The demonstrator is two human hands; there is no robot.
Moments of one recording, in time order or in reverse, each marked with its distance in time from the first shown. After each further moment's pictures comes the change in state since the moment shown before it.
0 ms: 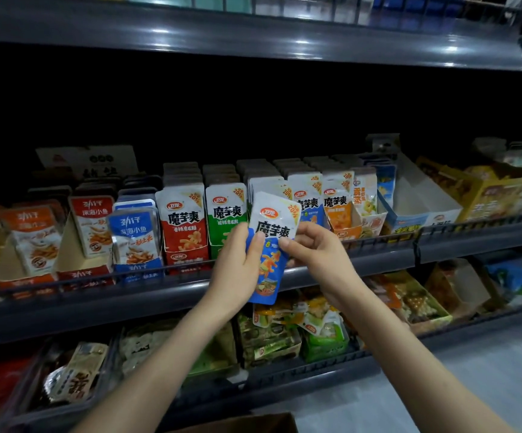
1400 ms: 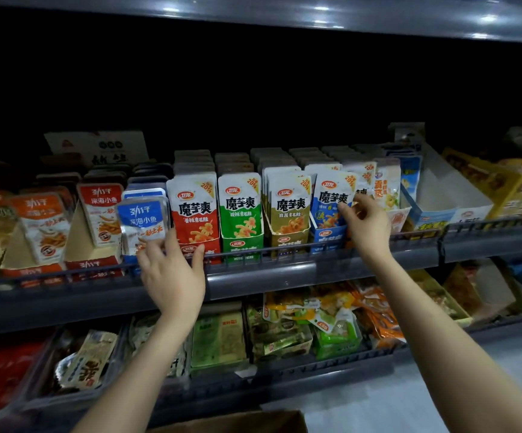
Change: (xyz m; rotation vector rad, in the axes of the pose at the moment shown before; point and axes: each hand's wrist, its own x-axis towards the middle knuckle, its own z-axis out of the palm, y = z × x) left_hand 0.005 -0.098 -0.051 0.790 0.561 -0.167; right_hand 0.085 0.058 -0.075 -0.642 0.543 -0.128
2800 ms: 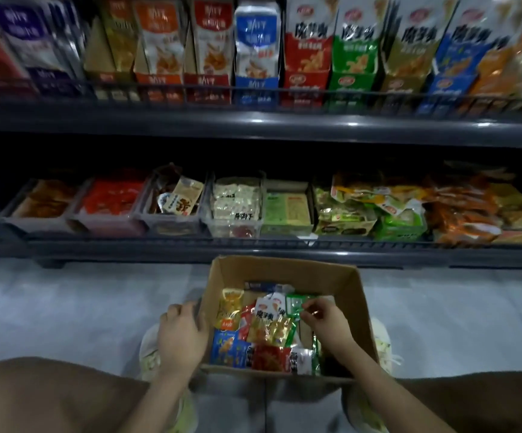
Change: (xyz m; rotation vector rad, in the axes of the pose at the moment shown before) left_hand -0.289 -0.265 -0.078 0.221 -0.545 -0.243; right_hand -0.422 0.091 0.073 -0.157 -0.882 0.382
